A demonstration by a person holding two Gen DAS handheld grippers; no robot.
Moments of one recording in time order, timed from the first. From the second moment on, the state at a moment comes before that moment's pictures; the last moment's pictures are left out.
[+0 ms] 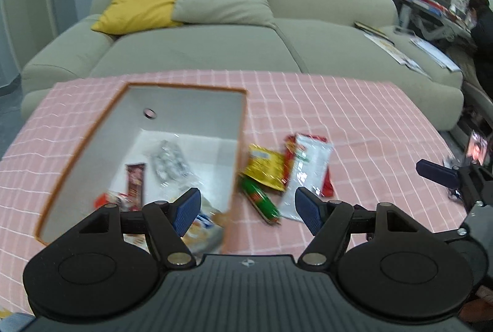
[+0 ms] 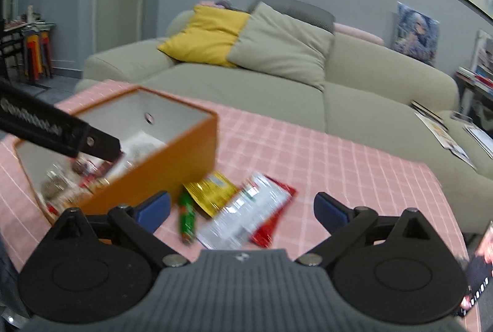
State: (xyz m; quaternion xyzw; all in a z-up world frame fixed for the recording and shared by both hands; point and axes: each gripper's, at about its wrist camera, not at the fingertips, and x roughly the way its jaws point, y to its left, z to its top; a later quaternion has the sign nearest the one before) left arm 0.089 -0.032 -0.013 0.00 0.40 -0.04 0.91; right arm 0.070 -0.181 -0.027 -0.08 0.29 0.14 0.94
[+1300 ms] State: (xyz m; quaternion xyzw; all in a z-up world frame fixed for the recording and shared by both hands) left arm 0.141 -0.108 -0.120 0.01 0.40 0.09 0.91; right arm 0.163 -0.240 -0.118 0.05 0.39 0.15 0.91
